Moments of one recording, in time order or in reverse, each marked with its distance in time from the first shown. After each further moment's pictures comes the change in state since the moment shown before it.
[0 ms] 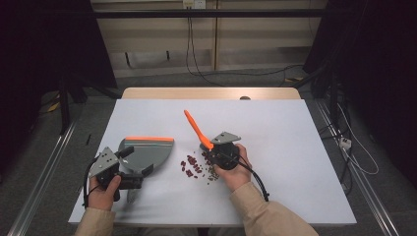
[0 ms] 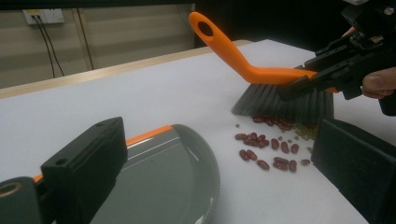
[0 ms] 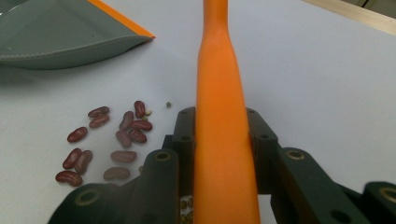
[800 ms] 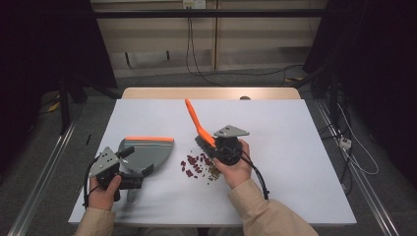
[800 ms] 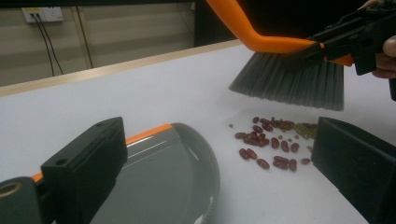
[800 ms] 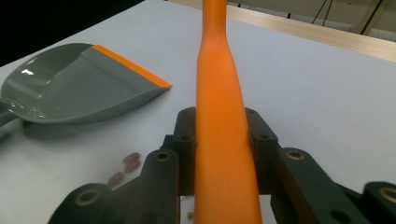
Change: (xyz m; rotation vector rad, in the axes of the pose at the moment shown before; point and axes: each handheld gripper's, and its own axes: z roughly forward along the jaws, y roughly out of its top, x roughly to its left) left arm 0.001 -0.001 0.000 0.006 -0.002 0.004; right arm 0.000 0.020 -0.018 -0.117 0.053 0.107
